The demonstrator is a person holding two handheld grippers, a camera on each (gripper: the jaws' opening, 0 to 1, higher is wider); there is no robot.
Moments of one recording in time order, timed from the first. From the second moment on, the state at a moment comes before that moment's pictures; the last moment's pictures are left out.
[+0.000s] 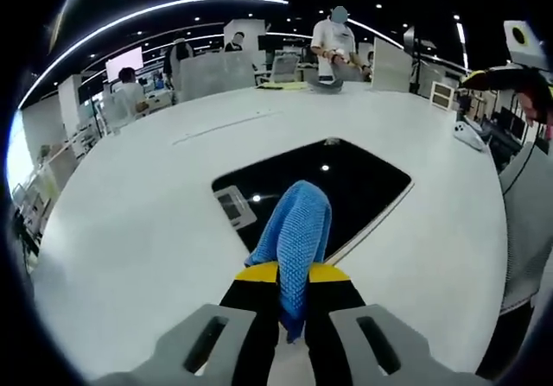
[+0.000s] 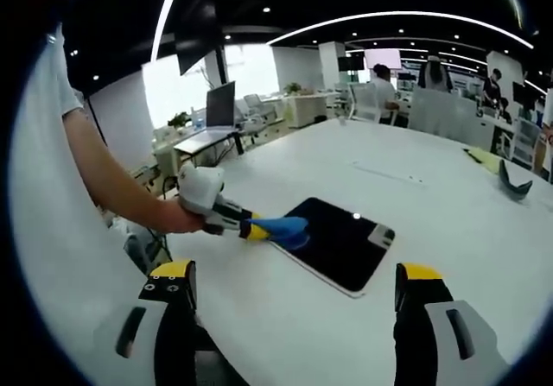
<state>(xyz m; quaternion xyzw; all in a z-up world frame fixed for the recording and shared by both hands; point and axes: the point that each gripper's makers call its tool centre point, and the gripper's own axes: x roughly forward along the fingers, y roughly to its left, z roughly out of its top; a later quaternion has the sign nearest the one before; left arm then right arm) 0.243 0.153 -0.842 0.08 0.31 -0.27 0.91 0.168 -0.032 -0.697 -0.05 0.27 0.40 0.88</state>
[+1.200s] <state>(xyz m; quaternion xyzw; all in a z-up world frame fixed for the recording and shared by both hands) 0.233 0.177 -0.813 0.09 0.33 -0.27 0.90 0.174 -0.041 -0.703 -0.03 0.26 0.40 0.88</state>
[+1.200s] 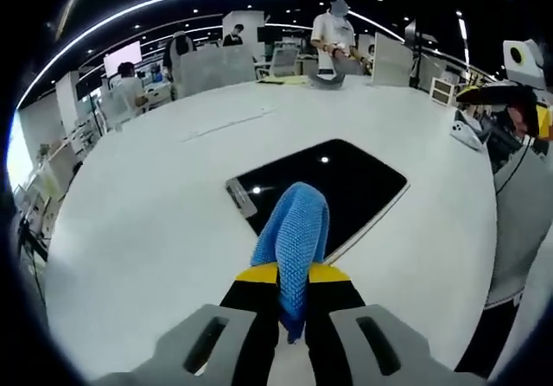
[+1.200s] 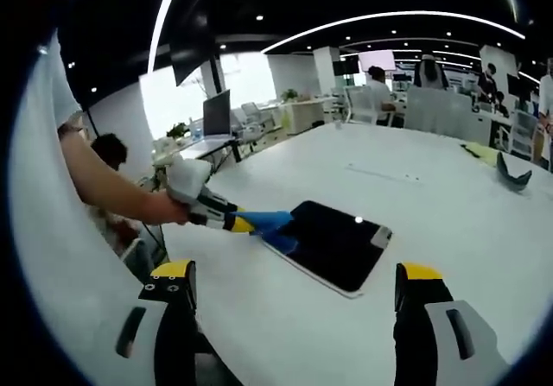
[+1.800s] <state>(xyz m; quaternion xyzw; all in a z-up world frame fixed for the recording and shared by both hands) 0.193 0.219 -0.790 0.08 0.33 -0.24 0.91 0.171 -0.028 -0.708 -0.02 0.26 0.41 0.87</state>
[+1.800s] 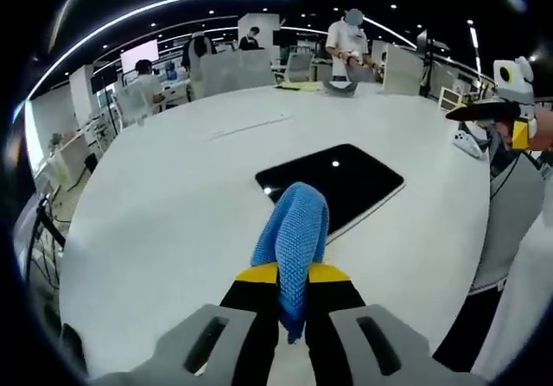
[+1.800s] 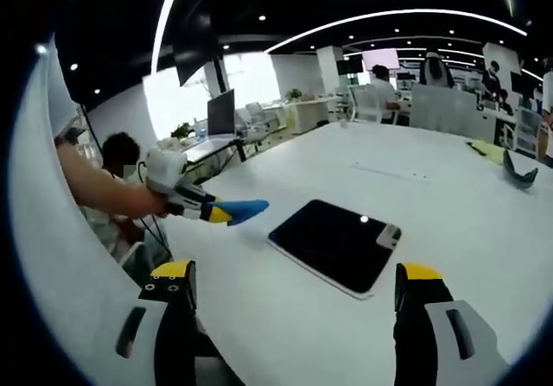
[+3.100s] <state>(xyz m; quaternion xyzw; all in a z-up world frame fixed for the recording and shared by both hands) 0.112 0.253 -0.850 0.07 0.37 -0.19 0.91 0.160 -0.008 -0.714 -0.05 0.29 0.45 0.84</state>
